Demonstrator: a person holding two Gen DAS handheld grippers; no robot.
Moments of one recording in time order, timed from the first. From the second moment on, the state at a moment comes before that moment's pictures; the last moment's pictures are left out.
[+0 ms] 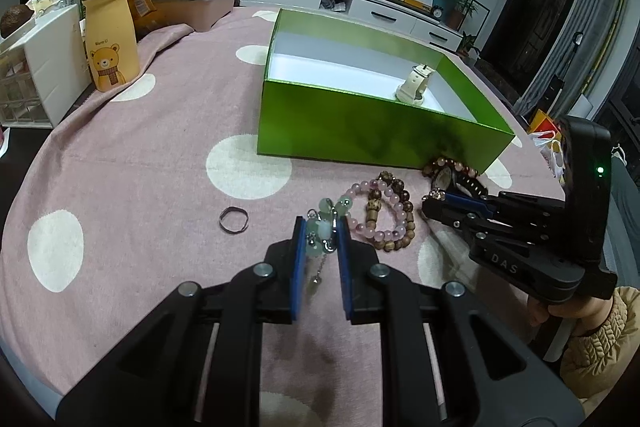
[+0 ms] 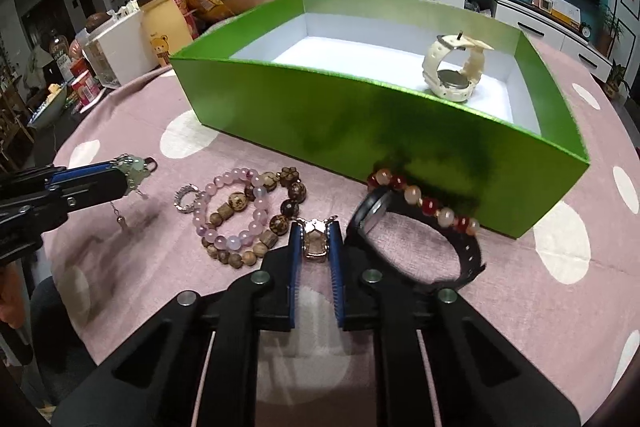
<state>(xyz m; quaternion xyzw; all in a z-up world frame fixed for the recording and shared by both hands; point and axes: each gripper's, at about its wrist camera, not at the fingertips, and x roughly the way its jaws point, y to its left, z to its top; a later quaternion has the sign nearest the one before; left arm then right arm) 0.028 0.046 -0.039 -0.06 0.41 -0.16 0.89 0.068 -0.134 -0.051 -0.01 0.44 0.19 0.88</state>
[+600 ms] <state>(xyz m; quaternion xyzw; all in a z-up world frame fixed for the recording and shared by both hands) 0.065 0.028 0.014 -0.05 0.36 -0.17 0.91 0.068 -0.170 0.031 0.02 0.35 0.18 0.92</state>
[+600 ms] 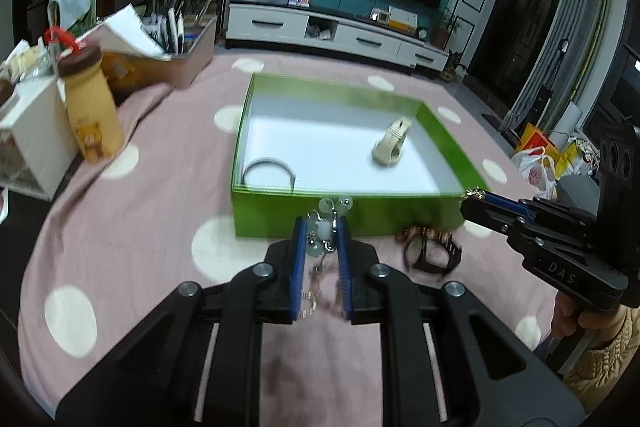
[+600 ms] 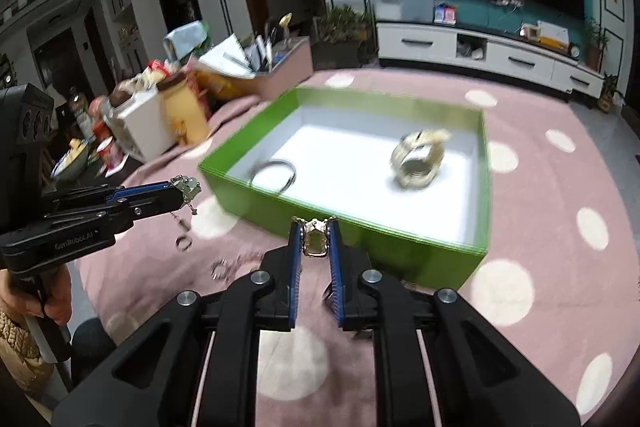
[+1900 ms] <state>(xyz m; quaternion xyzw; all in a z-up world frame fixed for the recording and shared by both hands) 0.193 -0.028 -0.001 -0.03 0.42 -0.15 0.90 0.152 -0.227 0.009 0.08 0.39 0.12 0.91</state>
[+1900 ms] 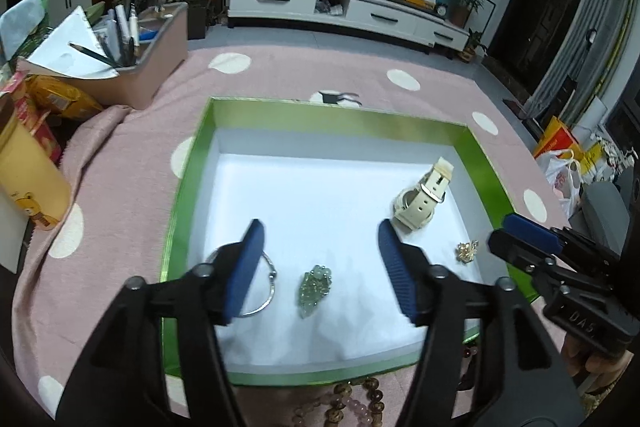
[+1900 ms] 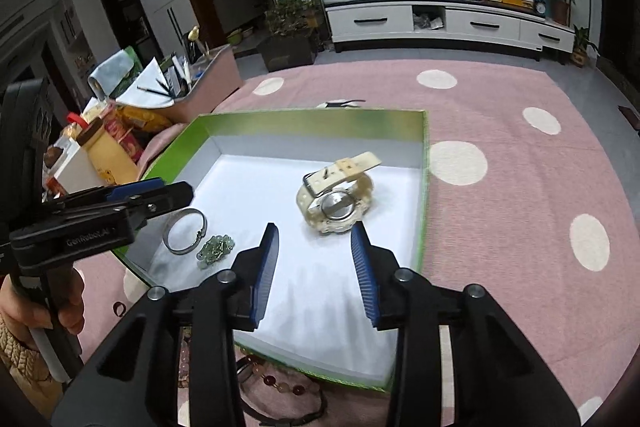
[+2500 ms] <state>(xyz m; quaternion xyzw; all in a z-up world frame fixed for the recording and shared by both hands) 0.106 0.057 0.016 -0.11 0.39 -0.10 0.91 0.057 -0.222 0.003 0.06 0.40 0.20 0.89</state>
